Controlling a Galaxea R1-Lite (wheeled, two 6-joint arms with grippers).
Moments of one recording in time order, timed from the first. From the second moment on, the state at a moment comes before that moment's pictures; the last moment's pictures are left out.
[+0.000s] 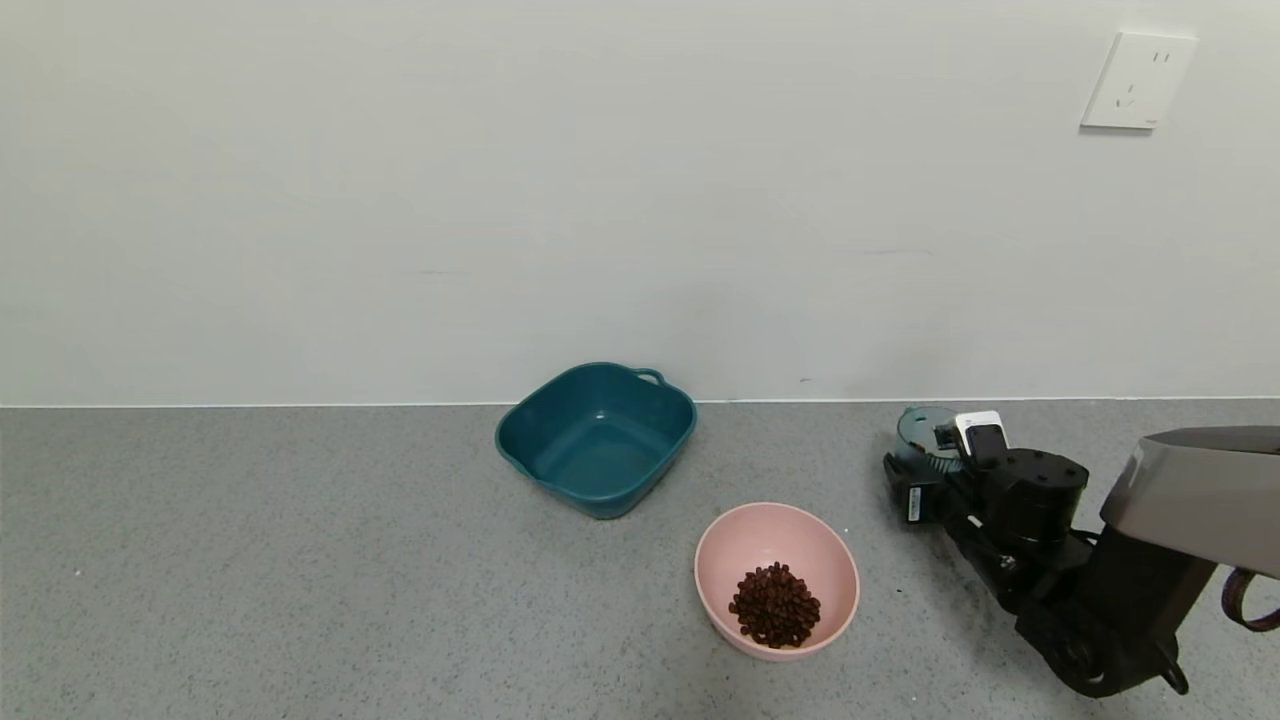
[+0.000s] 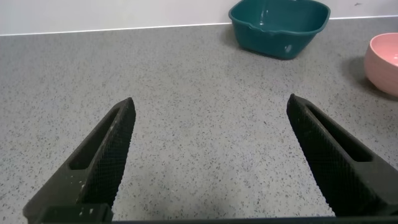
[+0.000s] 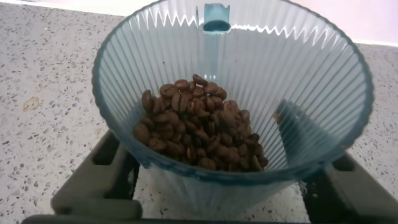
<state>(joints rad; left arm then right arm) 0.00 0.00 0.00 0.00 0.00 0.00 0.22 2.31 -0.67 -1.50 -0.27 -0.07</state>
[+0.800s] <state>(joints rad) 0.00 0.00 0.00 0.00 0.00 0.00 0.22 2.29 -0.65 -1.49 -0.26 -0.06</state>
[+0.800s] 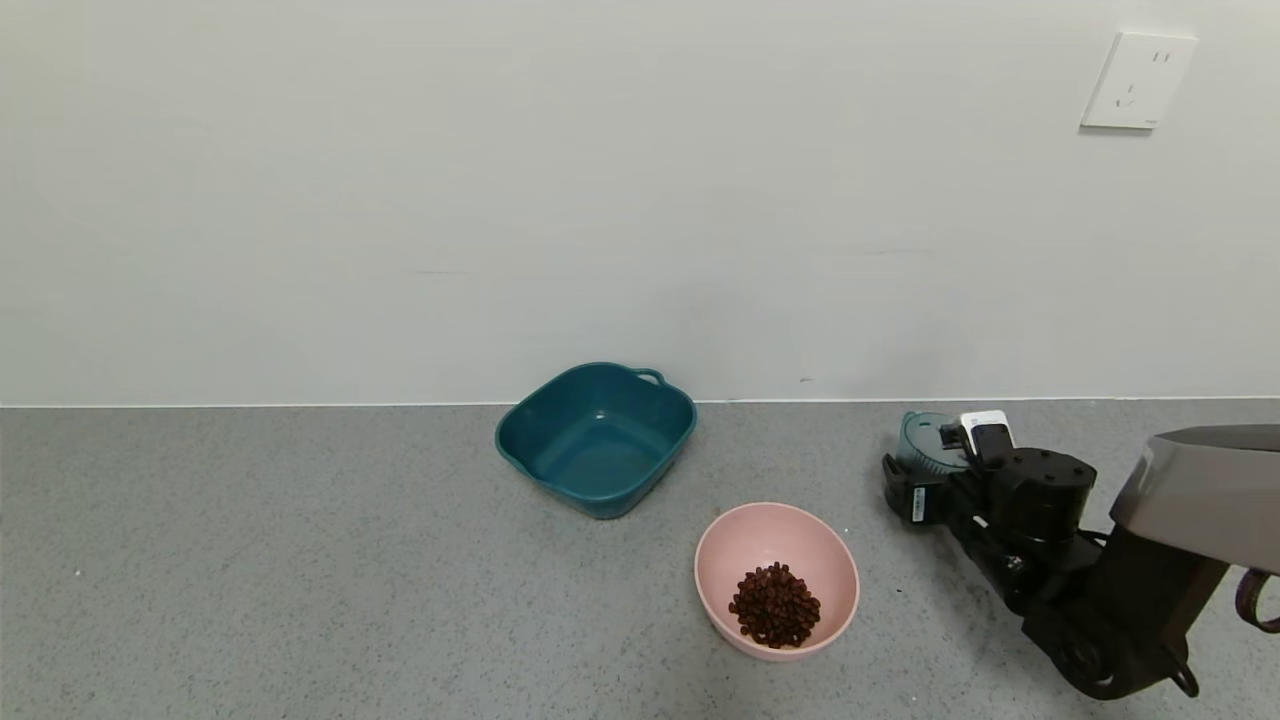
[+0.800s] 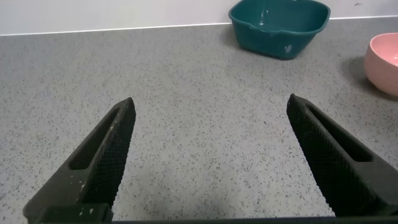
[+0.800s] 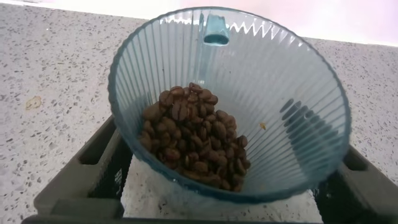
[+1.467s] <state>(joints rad) 0.00 0.00 0.00 0.00 0.00 0.00 0.23 2.11 -0.59 -1.23 -0.25 0.00</state>
